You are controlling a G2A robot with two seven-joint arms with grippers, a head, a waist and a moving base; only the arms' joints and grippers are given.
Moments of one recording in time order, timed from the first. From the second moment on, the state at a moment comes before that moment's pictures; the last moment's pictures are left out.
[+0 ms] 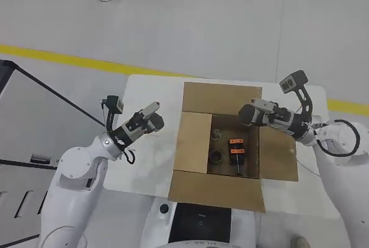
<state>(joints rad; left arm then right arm) 1.63 -1.18 -1.58 -2.02 -0.29 0.05 -0.70 -1.26 -1.01 1.42 -1.76 0.54 -0.05 1.04</state>
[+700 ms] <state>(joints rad) 1.60 -1.17 -1.62 -2.01 -0.32 0.10 -0.65 -1.20 -1.06 1.06 -1.50 0.26 -0.07 1.03</state>
